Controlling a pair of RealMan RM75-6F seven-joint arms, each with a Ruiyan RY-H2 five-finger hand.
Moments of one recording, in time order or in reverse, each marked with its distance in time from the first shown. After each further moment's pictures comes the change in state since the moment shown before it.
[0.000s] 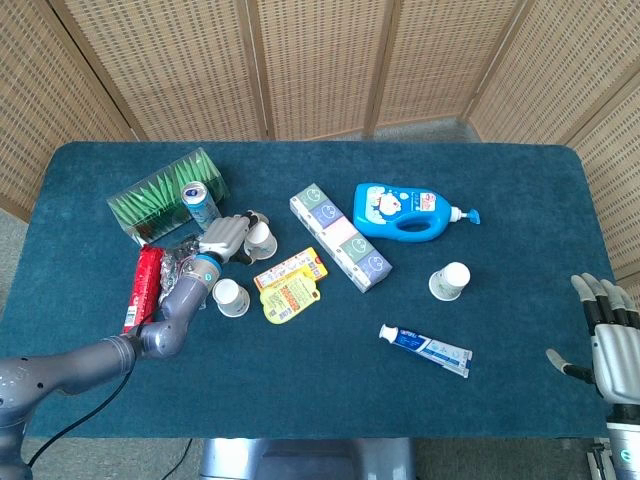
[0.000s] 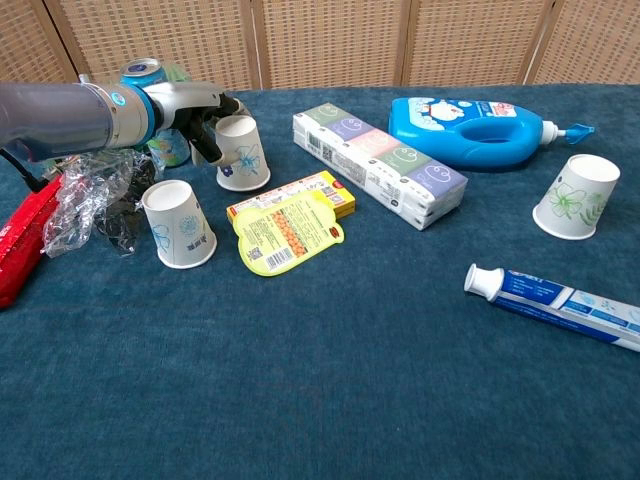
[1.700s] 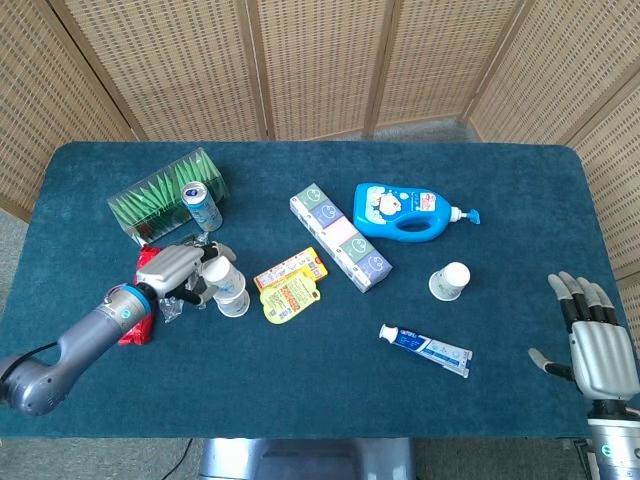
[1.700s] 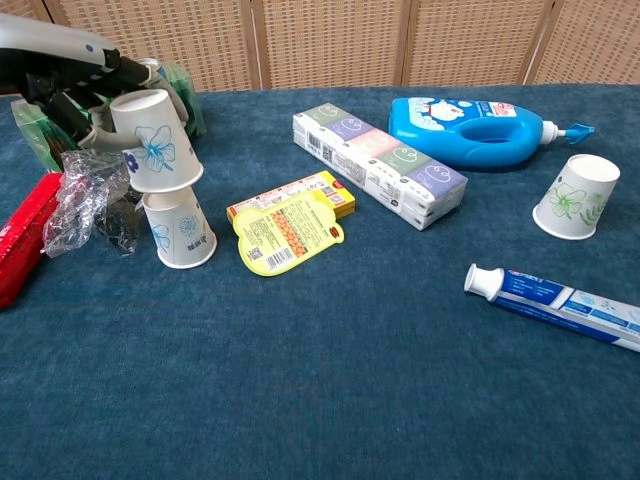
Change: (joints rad) left arm 0.228 0.597 0.061 -0.647 0.423 -0.061 -0.356; right arm 0.022 -0.022 -0.004 -0.044 -0.009 -0.018 -0.072
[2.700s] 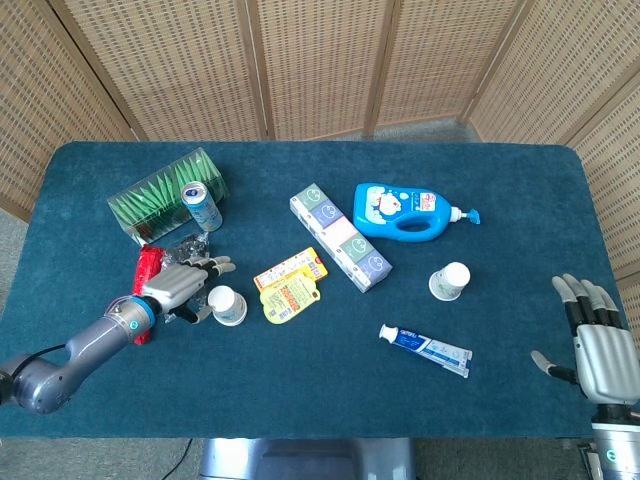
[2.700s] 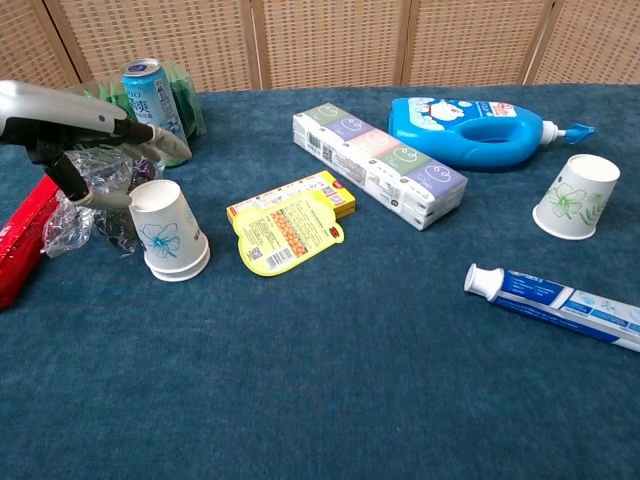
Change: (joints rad) left arm -0.069 -0.044 0.114 0.038 -0.053 -0.038 0.131; right arm -0.014 0.010 -0.007 0.001 -0.015 0.014 0.034
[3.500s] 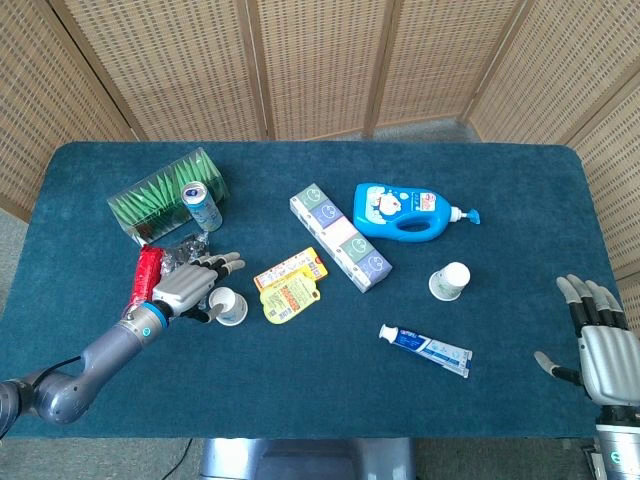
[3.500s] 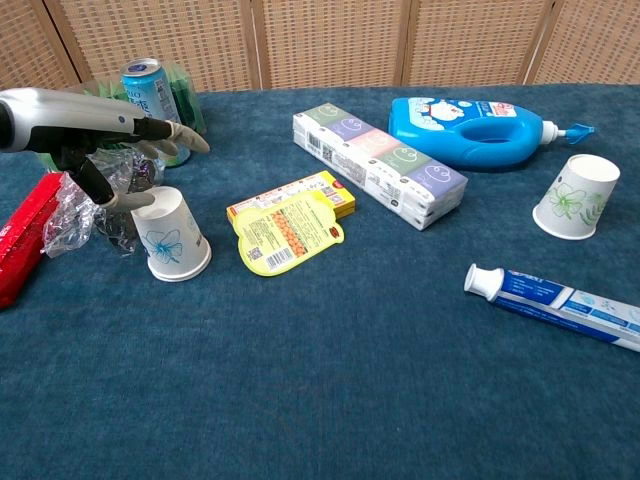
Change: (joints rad) left arm 0.000 -0.068 0.023 -0.033 -0.050 0.137 0.097; right arm -0.006 0.005 -0.001 0.010 -0.006 0.004 0.019
